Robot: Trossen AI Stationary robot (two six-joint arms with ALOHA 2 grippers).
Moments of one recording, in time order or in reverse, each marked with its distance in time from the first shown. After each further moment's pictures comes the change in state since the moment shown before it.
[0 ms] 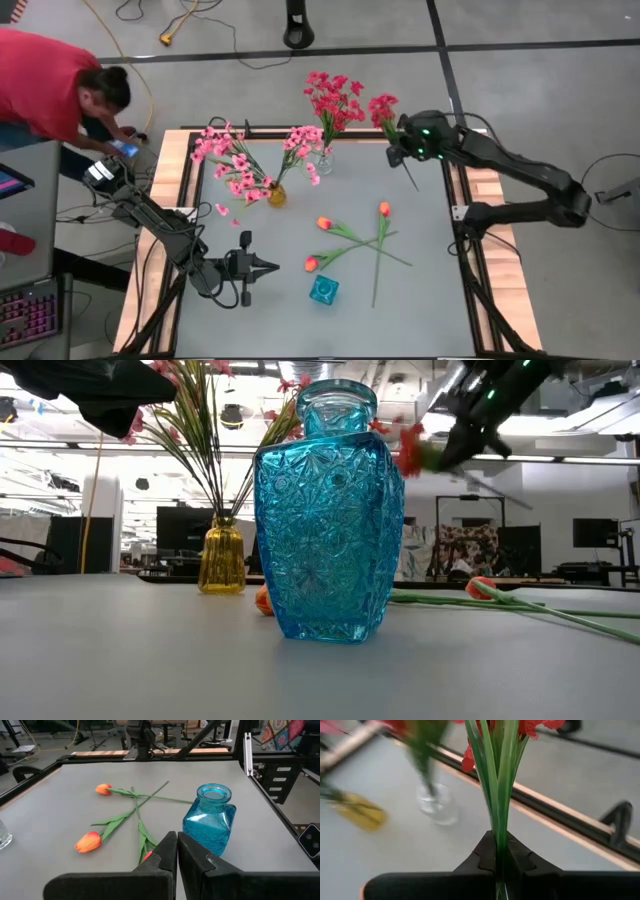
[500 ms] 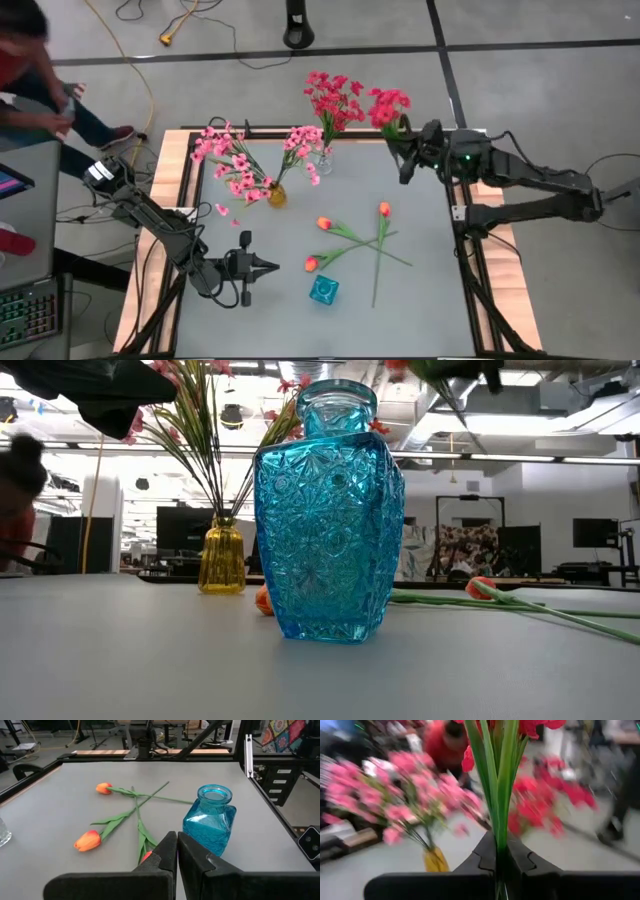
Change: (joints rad) left arm 0.000 0.000 0.000 0.000 -0.003 -0.016; right arm 0.372 -0.181 -0.003 0.308 0.211 -0.180
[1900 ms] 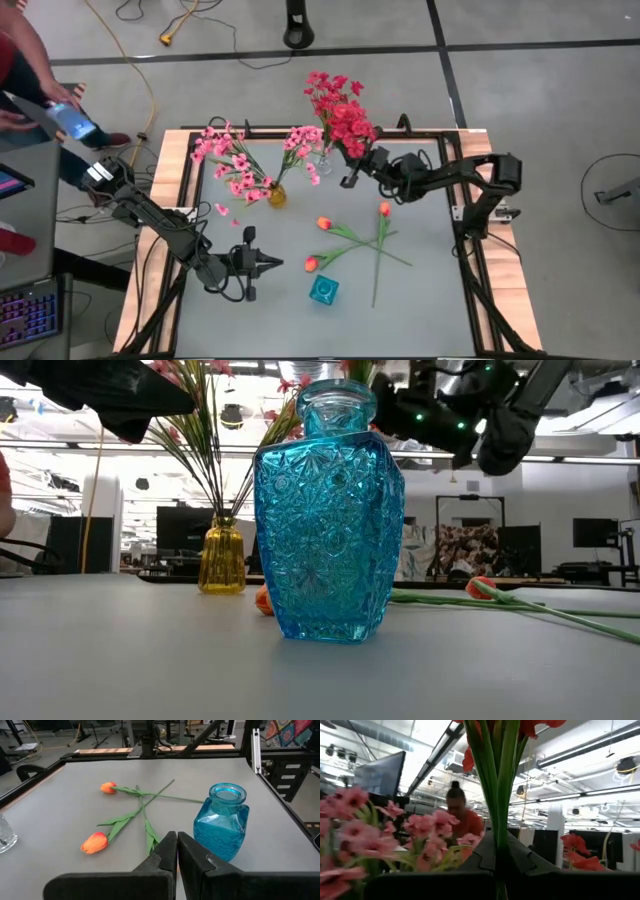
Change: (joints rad) left arm 0.069 0.000 0.000 0.000 0.056 0.042; right arm -0.105 0.819 -0.271 1.821 -0.268 -0.403
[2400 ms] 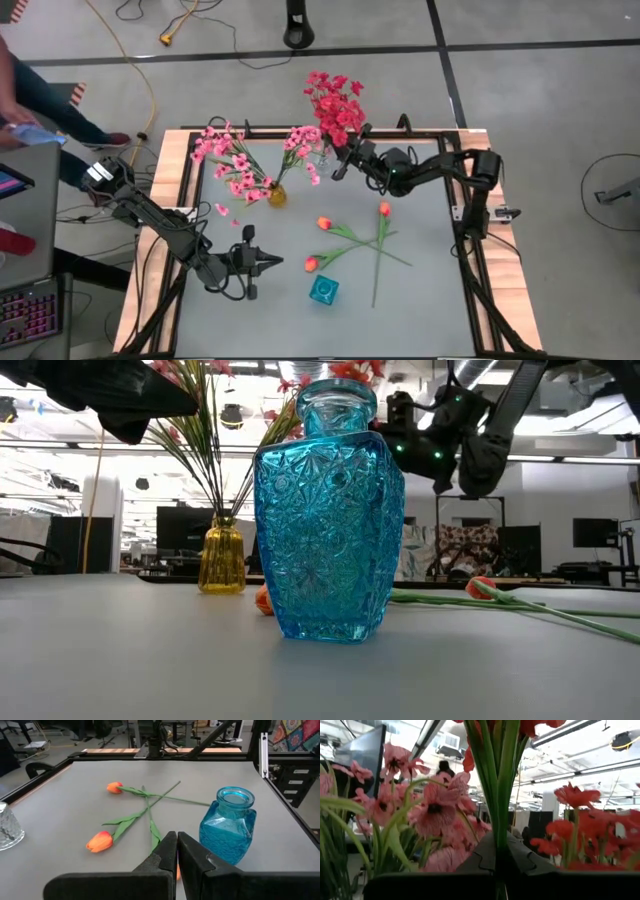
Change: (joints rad) left arm 0.000 0.000 0.000 0.000 -0.031 -0.024; right arm -0.071 0.165 0.080 0.001 -0.008 0.077
